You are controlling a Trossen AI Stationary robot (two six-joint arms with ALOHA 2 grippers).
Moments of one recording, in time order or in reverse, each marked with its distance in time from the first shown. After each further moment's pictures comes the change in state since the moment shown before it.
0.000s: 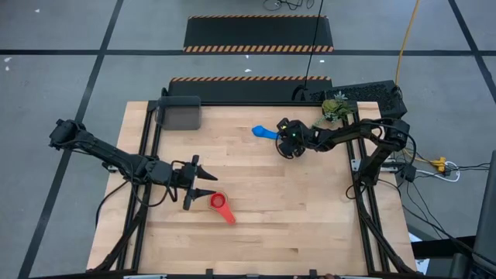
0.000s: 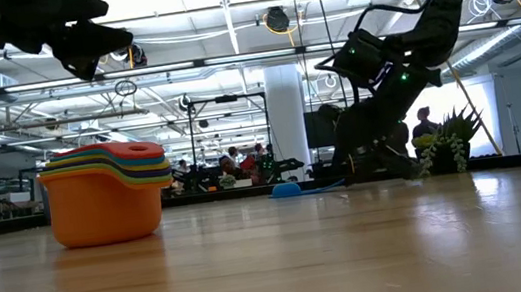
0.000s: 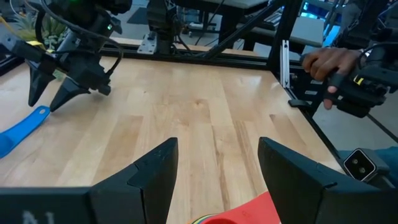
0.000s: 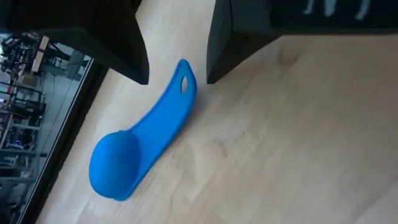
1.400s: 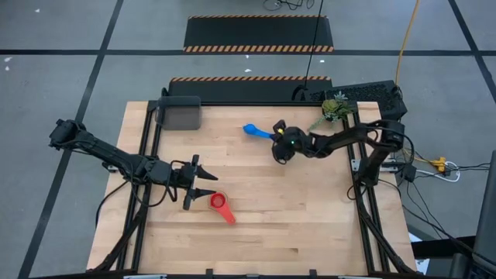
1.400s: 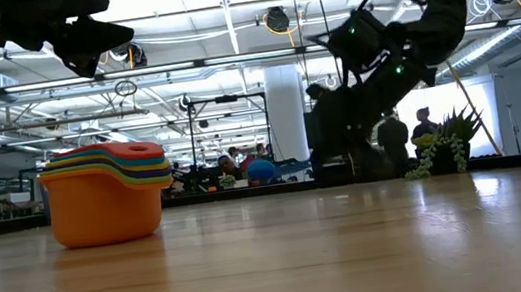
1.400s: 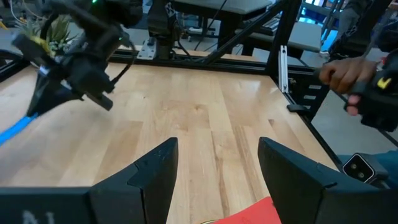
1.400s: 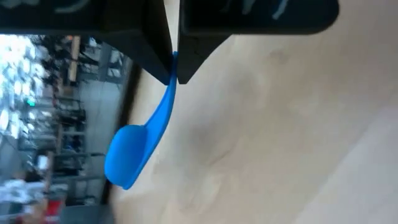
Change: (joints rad) left arm 0.000 0.000 0.000 0.021 0.000 0.007; right arm 0.120 0.030 -0.003 0.218 0.072 0.138
